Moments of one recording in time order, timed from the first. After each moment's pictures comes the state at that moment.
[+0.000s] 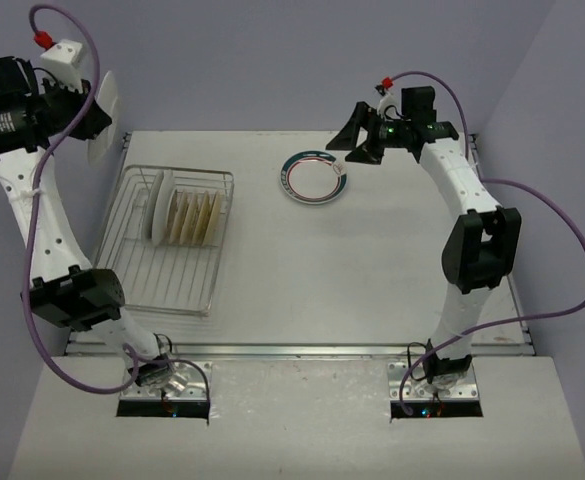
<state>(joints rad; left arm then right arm) 0.45 1.67 2.18 -1.07 0.65 0.38 0.13 1.96 1.81 -0.51 -0.77 0.47</state>
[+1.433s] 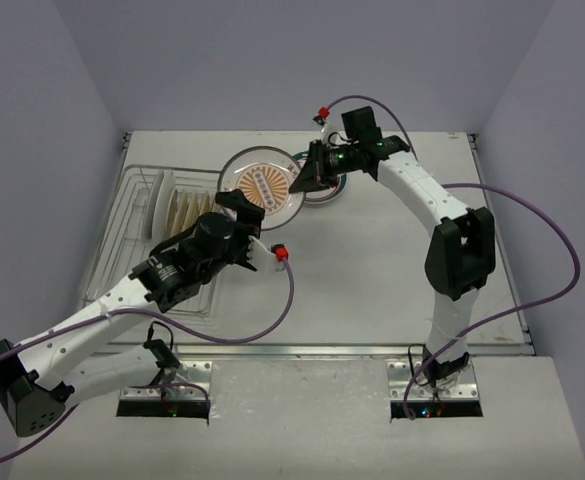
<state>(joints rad) -0.77 0.96 0.88 -0.39 -0.33 1.34 0.38 1.96 1.74 -0.56 -0.81 0.47</state>
